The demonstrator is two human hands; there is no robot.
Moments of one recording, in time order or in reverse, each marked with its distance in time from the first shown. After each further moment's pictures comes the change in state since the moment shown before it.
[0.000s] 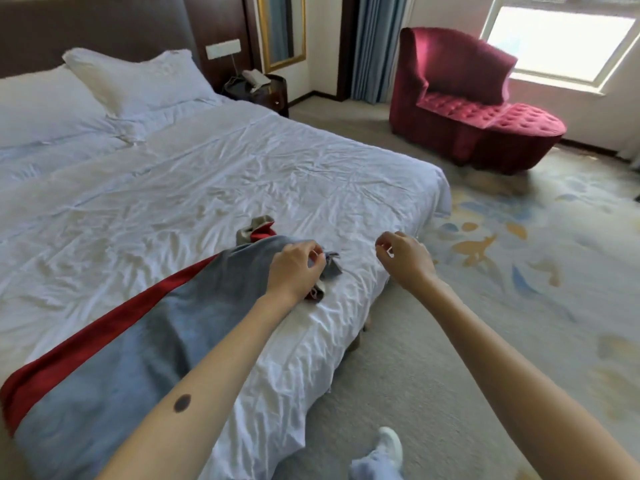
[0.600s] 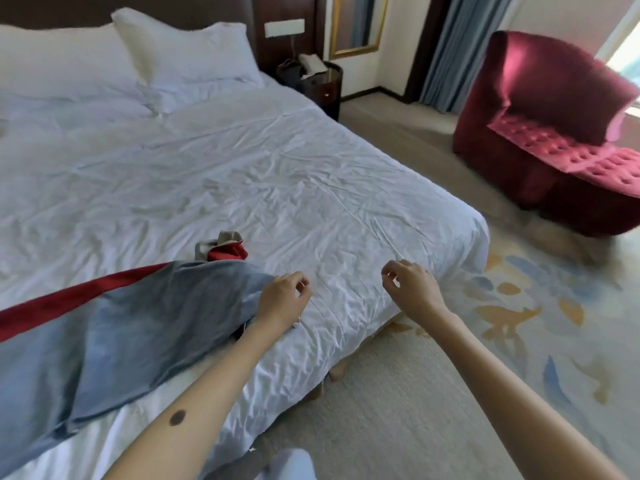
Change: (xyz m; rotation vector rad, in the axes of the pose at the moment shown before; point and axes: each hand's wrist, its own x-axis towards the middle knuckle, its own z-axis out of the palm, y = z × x) left_hand 0.195 0.037 0.183 -0.006 0.057 -0.370; right_hand 0.246 0.193 -0.010 -0.087 -0.205 -0.250
